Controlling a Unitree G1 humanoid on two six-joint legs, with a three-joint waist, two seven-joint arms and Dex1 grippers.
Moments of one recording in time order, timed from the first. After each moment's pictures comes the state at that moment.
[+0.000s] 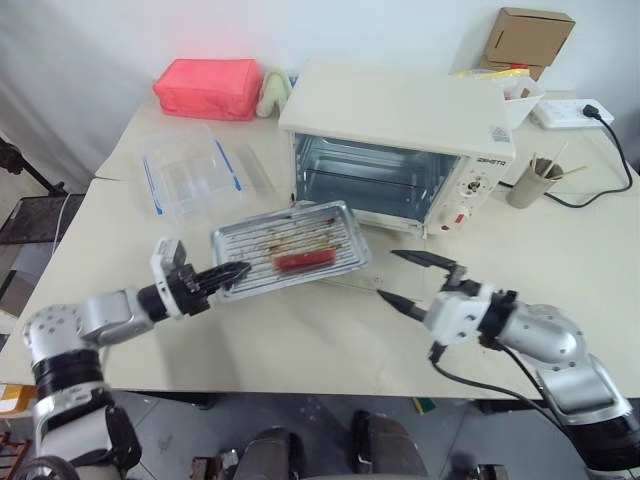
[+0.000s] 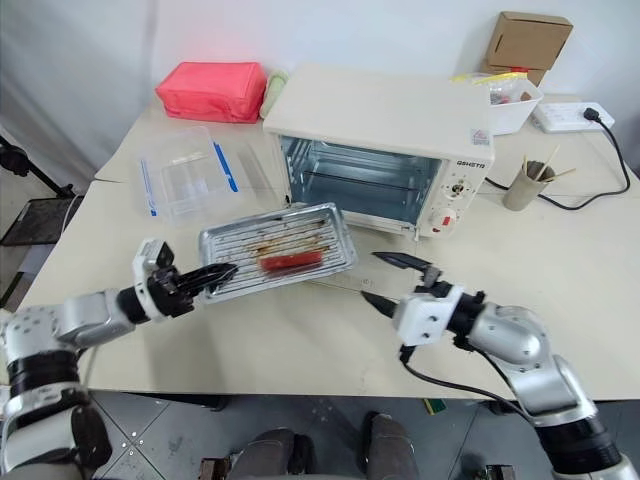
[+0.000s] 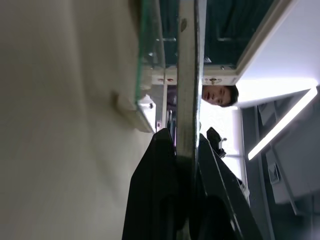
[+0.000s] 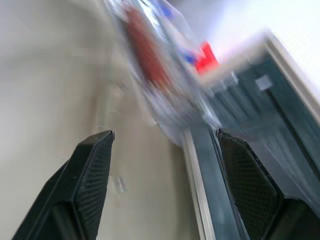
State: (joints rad) left arm -0.40 0.58 0.56 0.41 -1.73 1.54 0.02; right arm -0.11 -0.72 0.01 -0.21 0.03 -0.41 0.68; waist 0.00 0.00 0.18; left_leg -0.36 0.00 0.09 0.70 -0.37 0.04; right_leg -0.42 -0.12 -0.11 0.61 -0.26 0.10
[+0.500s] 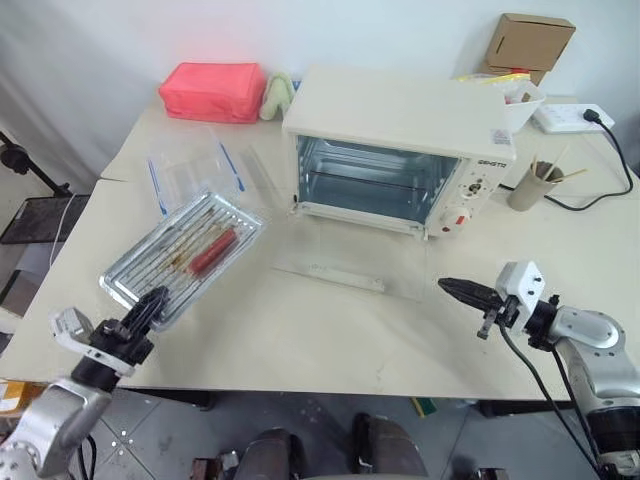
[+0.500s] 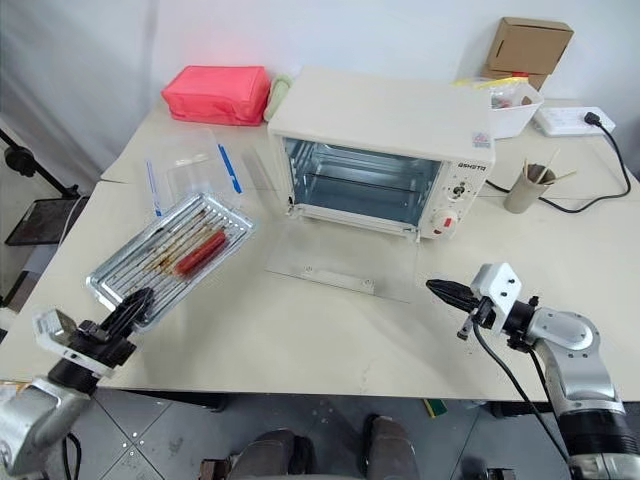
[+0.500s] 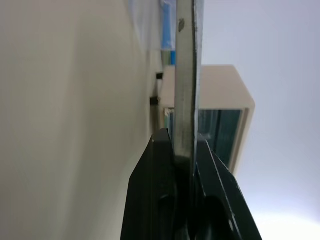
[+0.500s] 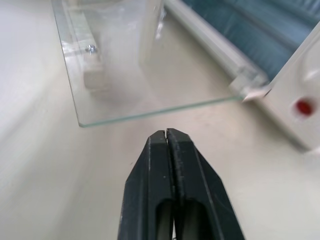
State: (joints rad) left arm 0.11 0.25 0.84 -0.12 -1.94 1.06 0.22; right arm -0.22 -0.69 -0.05 0.24 0.40 -0.10 1.06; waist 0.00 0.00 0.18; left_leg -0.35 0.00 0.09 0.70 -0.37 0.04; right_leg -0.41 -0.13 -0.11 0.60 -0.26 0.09
